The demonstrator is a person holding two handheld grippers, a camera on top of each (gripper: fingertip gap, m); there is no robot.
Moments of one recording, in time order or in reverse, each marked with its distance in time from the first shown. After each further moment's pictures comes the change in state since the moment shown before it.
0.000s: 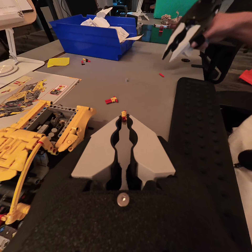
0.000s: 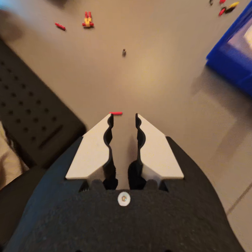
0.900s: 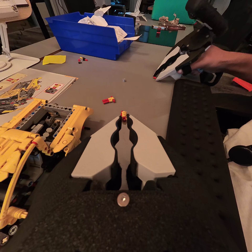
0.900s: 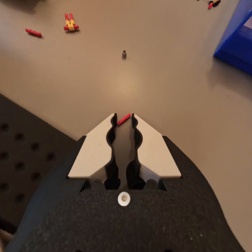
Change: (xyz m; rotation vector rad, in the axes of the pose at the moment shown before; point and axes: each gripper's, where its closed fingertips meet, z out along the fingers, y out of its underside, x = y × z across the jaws) left arm 0.003 0.000 0.003 0.000 0.023 -0.031; right arm -0.022 -0.002 0.053 0.073 0.246 0.098
